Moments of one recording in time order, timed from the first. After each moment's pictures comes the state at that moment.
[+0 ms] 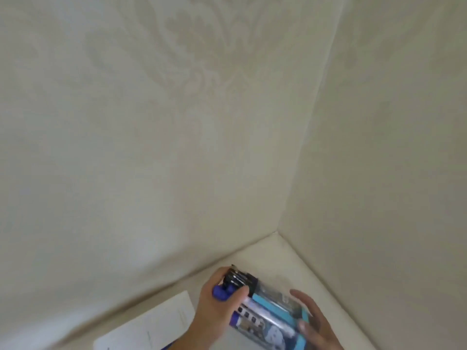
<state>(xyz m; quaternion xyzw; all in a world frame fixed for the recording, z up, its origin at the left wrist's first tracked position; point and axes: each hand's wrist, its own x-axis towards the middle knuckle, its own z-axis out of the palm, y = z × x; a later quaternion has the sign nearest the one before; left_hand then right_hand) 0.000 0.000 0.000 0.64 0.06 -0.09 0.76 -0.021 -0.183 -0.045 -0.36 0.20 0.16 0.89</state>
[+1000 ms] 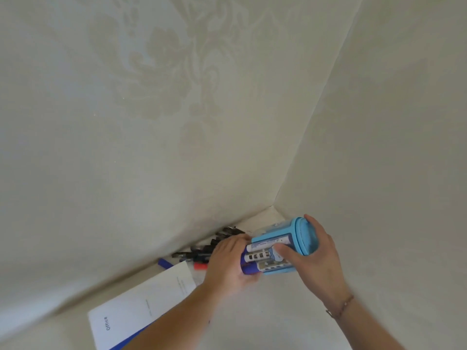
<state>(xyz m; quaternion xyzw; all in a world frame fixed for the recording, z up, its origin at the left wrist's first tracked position) 0.051 -0.002 -0.097 0.90 -0.22 0.06 0.36 0.015 -0.192 0.015 -0.84 0.14 -0.05 0.52</state>
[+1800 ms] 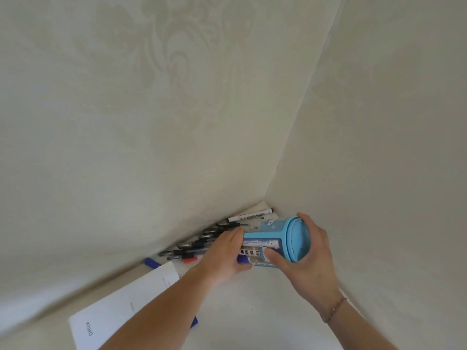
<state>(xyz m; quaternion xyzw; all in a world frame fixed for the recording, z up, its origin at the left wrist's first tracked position) 0.080 -0.022 -0.084 0.92 -0.23 -0.07 0.31 0.013 -0.203 0.004 -0.86 0.12 -0.07 0.48</state>
